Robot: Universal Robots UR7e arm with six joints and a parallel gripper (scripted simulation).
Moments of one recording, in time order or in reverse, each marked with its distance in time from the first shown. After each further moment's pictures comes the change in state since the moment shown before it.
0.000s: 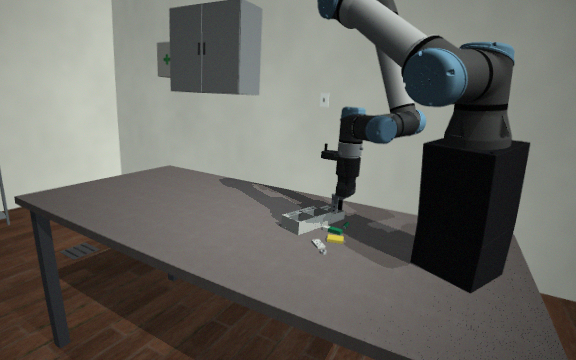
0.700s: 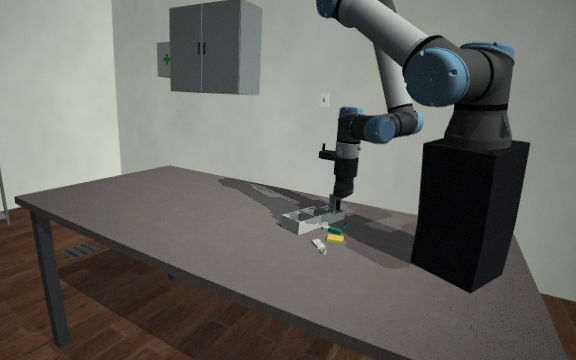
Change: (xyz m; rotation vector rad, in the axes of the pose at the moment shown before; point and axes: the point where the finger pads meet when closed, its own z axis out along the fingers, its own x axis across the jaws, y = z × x) arm -0.005 -0.006 0.000 0.003 0.000 -0.001
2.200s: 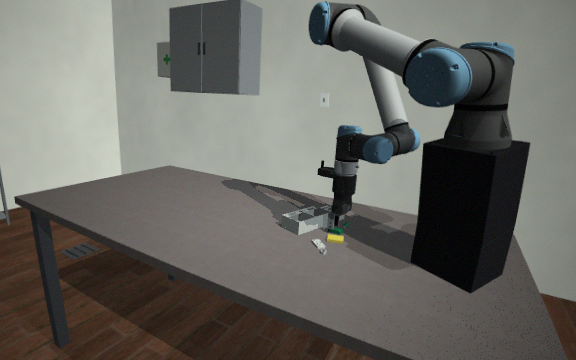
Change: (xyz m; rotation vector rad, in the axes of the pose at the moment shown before) arm 0.000 0.001 0.057 -0.002 -0.001 0.000
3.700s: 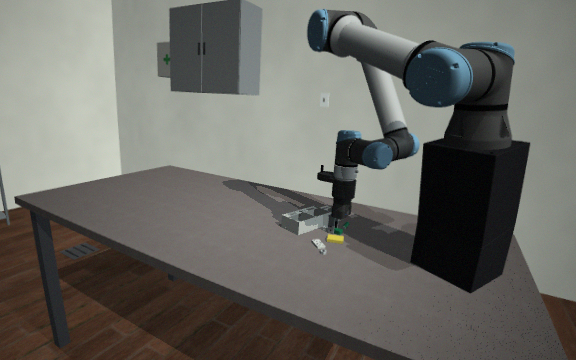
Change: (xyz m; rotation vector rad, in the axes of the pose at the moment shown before) arm 0.000 0.000 0.016 0.001 0.001 0.000
